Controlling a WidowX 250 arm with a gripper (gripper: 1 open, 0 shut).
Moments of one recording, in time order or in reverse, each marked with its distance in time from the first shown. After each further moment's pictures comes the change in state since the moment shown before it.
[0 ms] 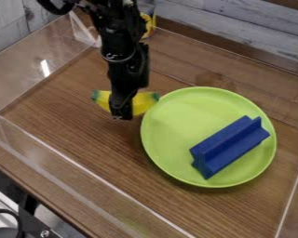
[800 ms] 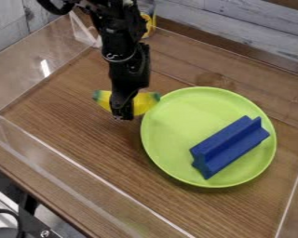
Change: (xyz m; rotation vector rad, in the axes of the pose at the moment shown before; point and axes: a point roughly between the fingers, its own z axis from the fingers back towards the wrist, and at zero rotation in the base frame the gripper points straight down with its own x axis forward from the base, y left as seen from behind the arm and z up) arm 0.002 0.000 0.000 -0.002 -0.010 -0.016
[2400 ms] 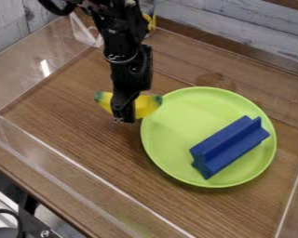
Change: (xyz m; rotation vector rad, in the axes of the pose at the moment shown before) arm 0.003 -0.004 0.000 -0.021 -0.007 -0.041
